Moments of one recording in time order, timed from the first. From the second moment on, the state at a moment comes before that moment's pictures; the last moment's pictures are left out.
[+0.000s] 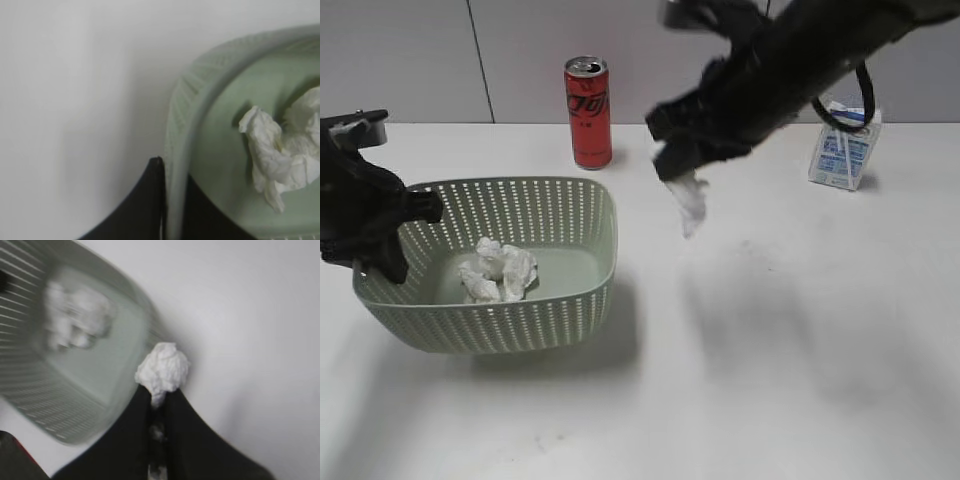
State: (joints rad) left arm -0.26 1.71 -1.04 -0.17 0.84 -0.11; right arm 0.53 1.78 -1.35 0.53 0.75 -0.27
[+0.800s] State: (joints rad) left arm -0.38 1.71 -1.04 -0.19 0.76 -0.11; right arm 0.68 1.84 -1.37 0.52 0.47 -0.39
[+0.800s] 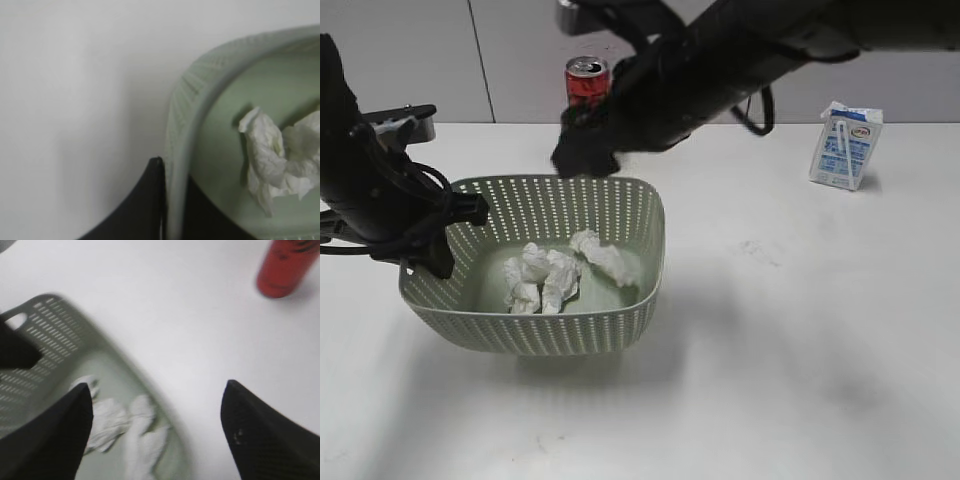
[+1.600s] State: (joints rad) left arm -0.38 1.98 -1.29 -0.20 0.70 -0.08; right arm 0.01 1.64 -1.51 0.06 1.21 -0.14
